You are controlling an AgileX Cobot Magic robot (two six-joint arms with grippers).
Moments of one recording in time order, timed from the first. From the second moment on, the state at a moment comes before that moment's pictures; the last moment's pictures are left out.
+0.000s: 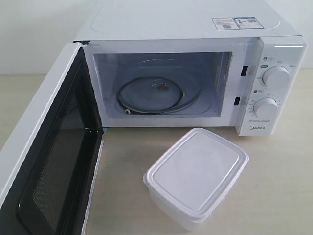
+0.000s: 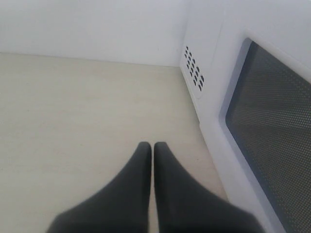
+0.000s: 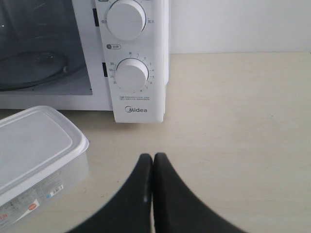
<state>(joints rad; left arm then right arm) -0.04 0.00 0.00 -0.21 0.31 0.09 -0.04 0.00 0.00 0.07 0.34 -0.02</state>
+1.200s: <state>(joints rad) -0.04 0.00 0.00 -0.21 0.31 0.09 -0.04 0.00 -0.06 0.09 -0.13 0.04</state>
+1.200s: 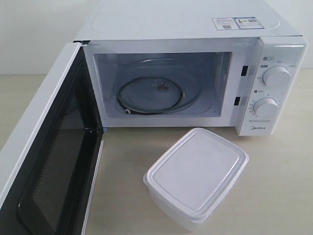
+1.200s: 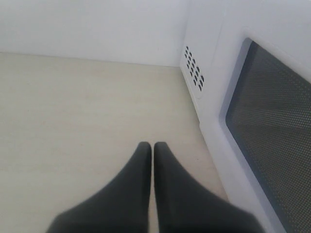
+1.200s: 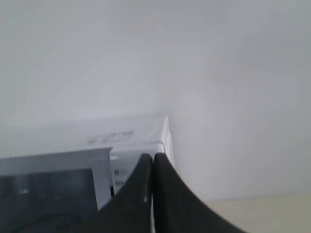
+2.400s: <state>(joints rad) -0.04 0.00 0.00 -0.21 0.31 0.09 -0.04 0.60 -0.19 -0.14 -0.49 0.29</state>
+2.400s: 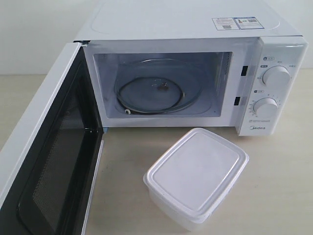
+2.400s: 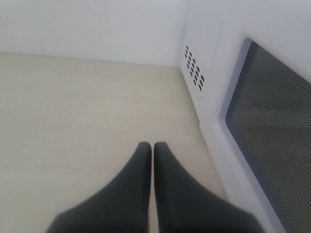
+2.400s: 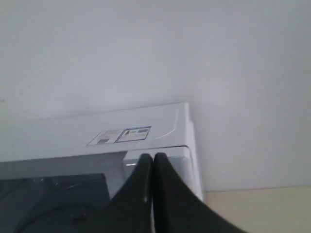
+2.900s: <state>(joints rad) -0.04 0.00 0.00 -0.21 0.31 0.09 -0.04 1.23 -0.07 -0.44 -1.11 0.14</state>
